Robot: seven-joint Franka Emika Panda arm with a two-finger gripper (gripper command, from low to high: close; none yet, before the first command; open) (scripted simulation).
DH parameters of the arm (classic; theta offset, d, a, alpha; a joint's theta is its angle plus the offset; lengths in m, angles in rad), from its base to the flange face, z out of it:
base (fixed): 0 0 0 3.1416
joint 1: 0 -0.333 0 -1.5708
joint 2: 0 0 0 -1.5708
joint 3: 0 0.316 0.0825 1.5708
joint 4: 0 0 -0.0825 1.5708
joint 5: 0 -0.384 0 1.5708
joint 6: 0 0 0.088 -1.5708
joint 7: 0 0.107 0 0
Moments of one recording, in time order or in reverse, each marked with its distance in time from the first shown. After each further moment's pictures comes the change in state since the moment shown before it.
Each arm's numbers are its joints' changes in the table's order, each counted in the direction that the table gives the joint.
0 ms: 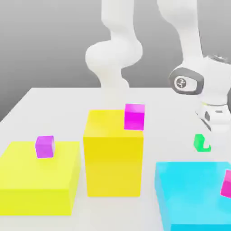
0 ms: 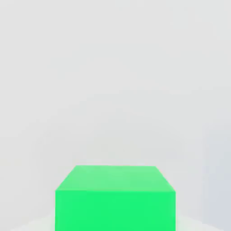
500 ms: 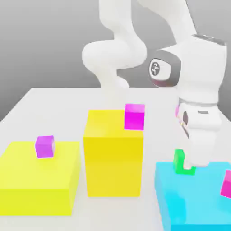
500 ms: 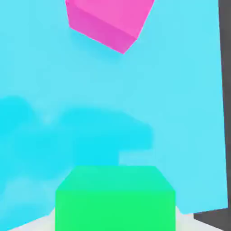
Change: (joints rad) arm 0.373 0.084 -0.207 0.226 0.223 0.222 -0.258
